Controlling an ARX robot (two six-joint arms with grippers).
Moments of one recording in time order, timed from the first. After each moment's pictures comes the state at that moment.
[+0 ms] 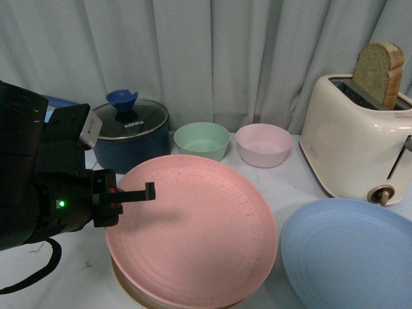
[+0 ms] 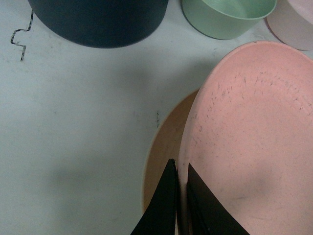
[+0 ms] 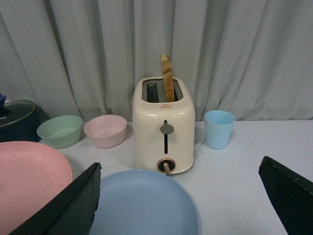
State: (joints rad) left arm -0.28 1.82 0.64 0.55 -0.06 -0.28; right arm 0.00 0.00 0.01 0.00 0.00 0.00
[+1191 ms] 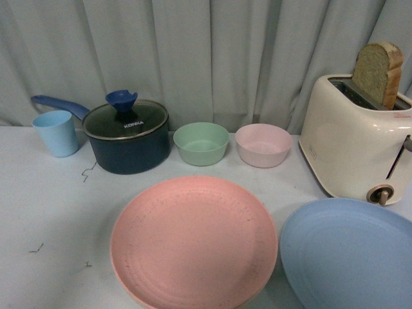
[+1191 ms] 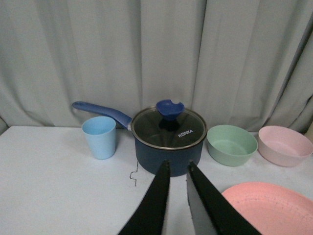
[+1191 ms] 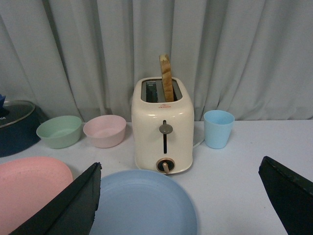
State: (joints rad) left arm -0.18 1.04 0.17 0.86 -0.18 -0.02; right arm 0.00 0.00 0.01 0.00 0.00 0.00
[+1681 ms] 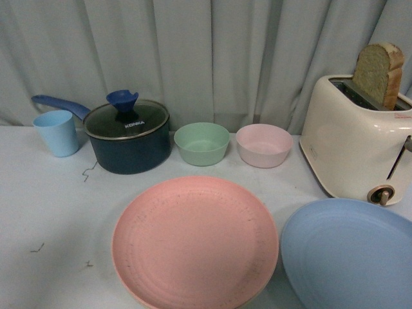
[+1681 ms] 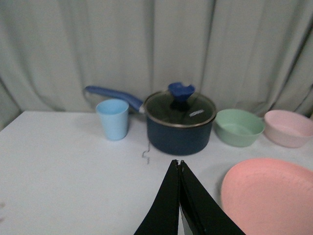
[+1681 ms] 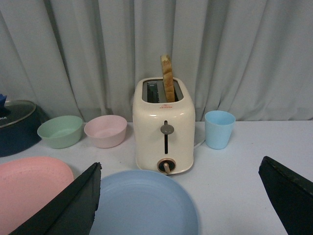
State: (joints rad) left arm -0.04 0.79 0.02 0.75 -0.03 -0.01; right arm 0.00 0.00 0.01 0.00 0.00 0.00
